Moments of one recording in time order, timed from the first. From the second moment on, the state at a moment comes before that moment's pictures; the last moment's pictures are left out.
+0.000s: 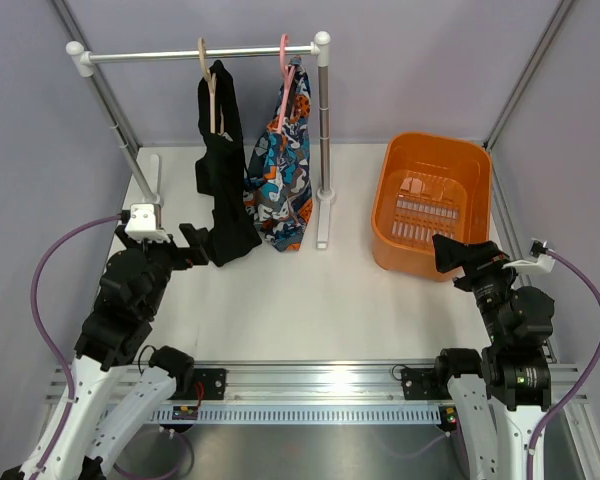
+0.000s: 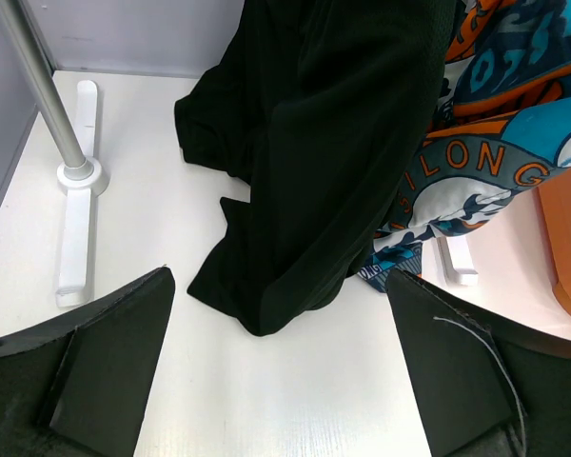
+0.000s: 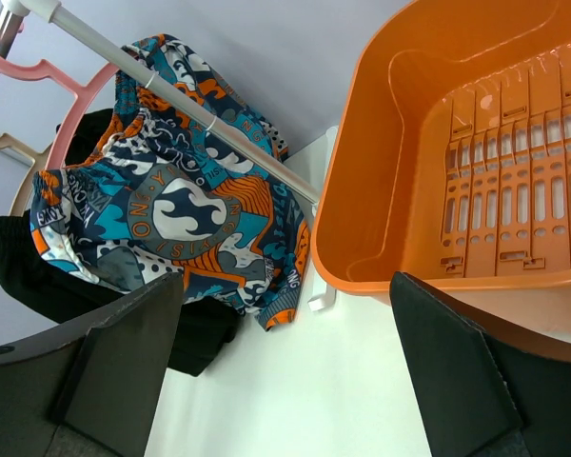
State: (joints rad) left arm -0.40 0.50 0.82 -0.47 -0.30 -0.19; right arm -0.01 0.25 0.74 -0.49 -0.12 0.75
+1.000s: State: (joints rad) left arm -0.41 1.22 1.55 -0.33 -0.11 -0.21; right arm -0.01 0.28 0.78 -0.50 -0.13 0.73
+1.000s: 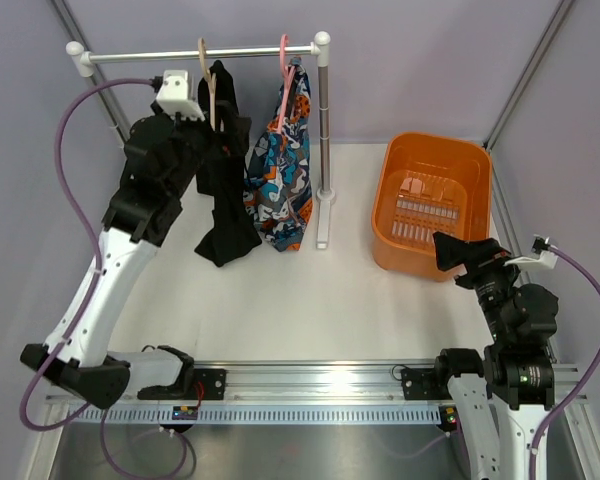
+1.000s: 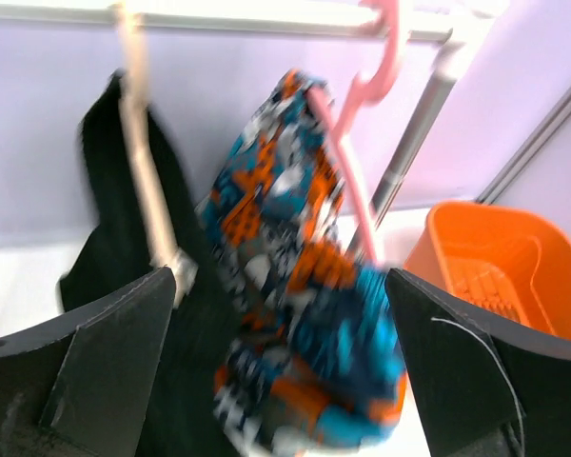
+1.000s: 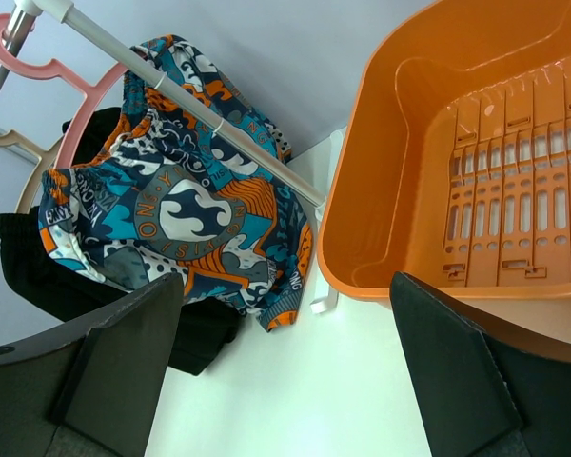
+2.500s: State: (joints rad) left arm -0.51 1.89 2.07 -0.24 -0.23 -0.06; right arm -0.01 0.36 0.66 -0.35 -0.17 0.72
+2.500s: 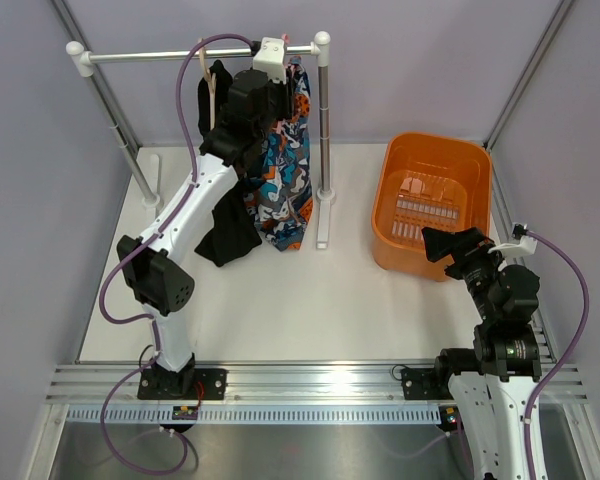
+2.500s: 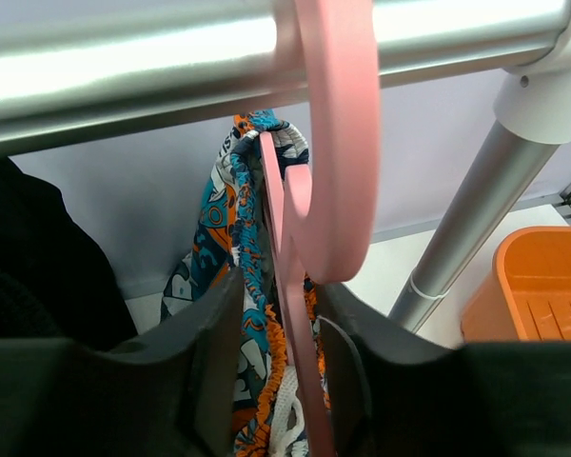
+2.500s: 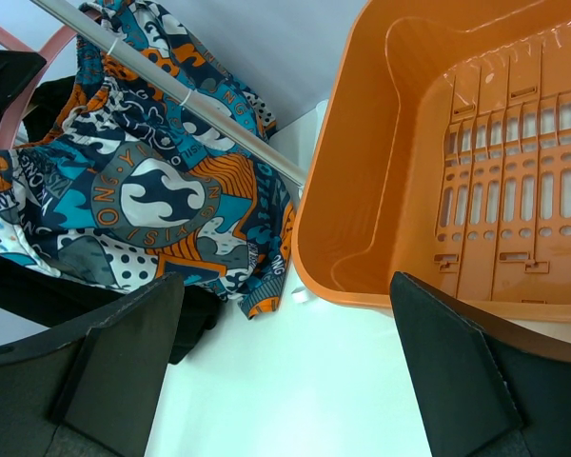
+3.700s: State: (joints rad) left arm -0.52 1.73 2.04 -0.37 -0.25 0.03; right arm -0.01 0.41 0.66 -0.32 -0.22 0.68
